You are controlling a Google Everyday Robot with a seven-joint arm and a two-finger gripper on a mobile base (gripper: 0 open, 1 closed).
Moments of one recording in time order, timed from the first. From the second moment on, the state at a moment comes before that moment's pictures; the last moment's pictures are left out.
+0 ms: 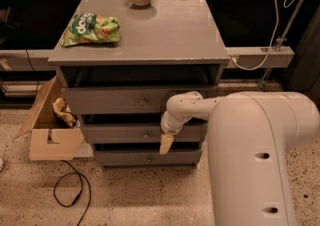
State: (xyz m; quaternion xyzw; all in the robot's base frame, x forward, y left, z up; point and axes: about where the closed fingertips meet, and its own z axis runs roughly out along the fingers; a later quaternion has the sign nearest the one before) arm 0.682 -0.015 0.445 -0.69 0.70 0.04 0.18
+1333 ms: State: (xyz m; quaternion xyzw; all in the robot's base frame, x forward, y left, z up) arm 0.702 -0.023 0.406 -0.62 0.75 0.04 0.22
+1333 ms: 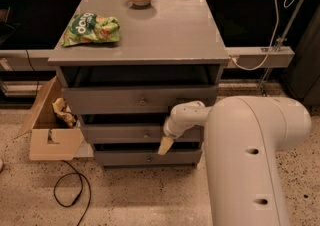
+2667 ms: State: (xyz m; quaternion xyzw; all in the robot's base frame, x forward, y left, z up) arm 0.722 -0.061 0.393 -0.65 0.72 0.01 0.22
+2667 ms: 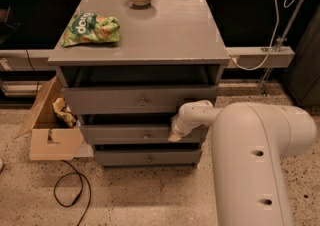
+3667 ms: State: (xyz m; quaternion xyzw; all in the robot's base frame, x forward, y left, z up) arm 0.695 -0.065 0.405 -0.66 0.73 0.01 0.20
